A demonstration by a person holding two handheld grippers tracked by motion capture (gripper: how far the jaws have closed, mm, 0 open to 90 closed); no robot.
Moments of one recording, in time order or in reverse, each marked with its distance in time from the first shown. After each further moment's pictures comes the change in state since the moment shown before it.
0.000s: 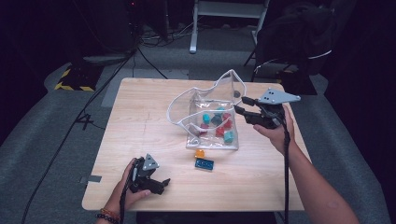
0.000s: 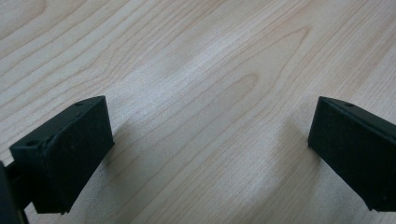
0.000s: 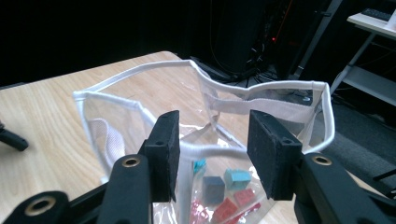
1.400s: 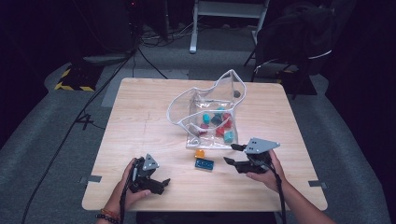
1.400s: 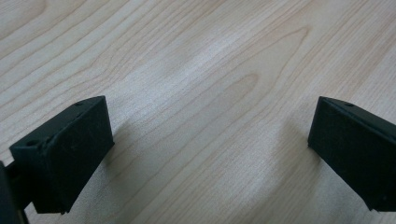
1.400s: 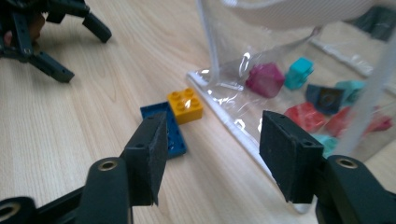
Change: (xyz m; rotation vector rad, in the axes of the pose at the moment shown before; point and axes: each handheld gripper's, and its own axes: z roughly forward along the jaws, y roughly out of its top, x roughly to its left) left arm 0.000 0.000 0.000 0.000 0.000 0.000; right arm 0.071 -0.116 0.010 0.145 0.217 -0.023
